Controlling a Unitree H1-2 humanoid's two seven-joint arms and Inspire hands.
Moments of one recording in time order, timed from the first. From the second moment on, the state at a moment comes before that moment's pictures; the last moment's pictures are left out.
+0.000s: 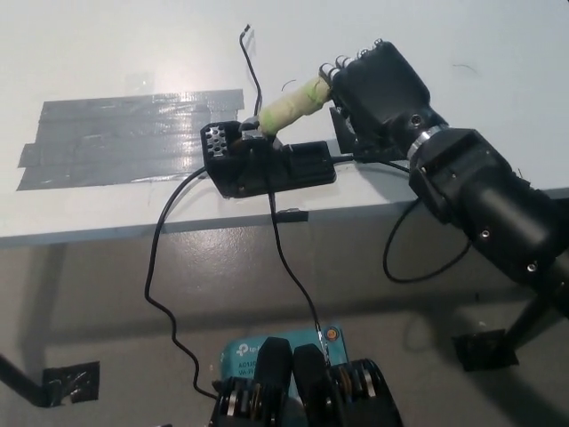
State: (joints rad) left_arm 0.14 0.44 -0.21 -0.06 0.03 0.45 -0.31; right_arm -1.02 -0.37 0.79 0.52 -1.04 0.13 -0.09
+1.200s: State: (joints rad) left_arm 0.16 0.44 -0.20 -0.06 0.07 0.45 -0.31; right_arm -0.98 -0.48 0.46 0.51 -1.05 0.08 -0.20
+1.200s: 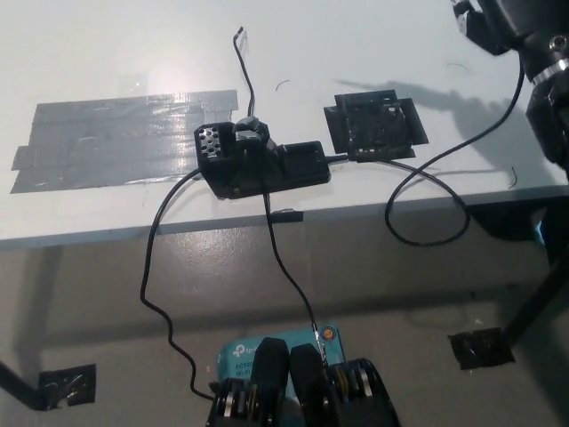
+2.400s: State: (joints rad) left_arm 0.16 0.44 -0.20 -0.06 0.07 0.46 -0.31; right_arm -0.73 -0.38 0.46 0.43 -0.97 0.43 0.35
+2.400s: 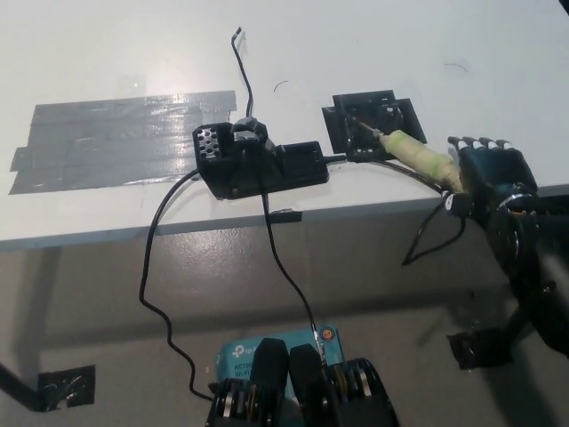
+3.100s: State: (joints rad) left_arm 0.17 0.44 -0.19 -0.06 0.07 0.46 -0.31; right_arm -0.75 -0.53 0.33 0.20 -0.90 0.41 0.44
